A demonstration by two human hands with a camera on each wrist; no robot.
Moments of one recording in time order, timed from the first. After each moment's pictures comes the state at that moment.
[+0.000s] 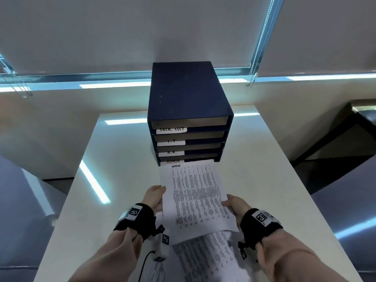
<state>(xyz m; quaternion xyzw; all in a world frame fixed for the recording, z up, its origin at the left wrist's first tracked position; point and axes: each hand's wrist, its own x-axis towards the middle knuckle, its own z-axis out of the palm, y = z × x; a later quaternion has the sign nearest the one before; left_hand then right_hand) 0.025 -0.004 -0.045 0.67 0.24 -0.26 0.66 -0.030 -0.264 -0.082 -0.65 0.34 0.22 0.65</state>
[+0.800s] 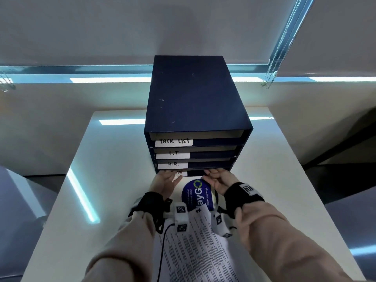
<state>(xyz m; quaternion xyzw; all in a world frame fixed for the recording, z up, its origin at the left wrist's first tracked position) 0.146 -0.043 -0.084 0.42 0.28 -0.20 0.84 0.128 -0.240 -0.076 -0.42 0.36 0.14 0.82</state>
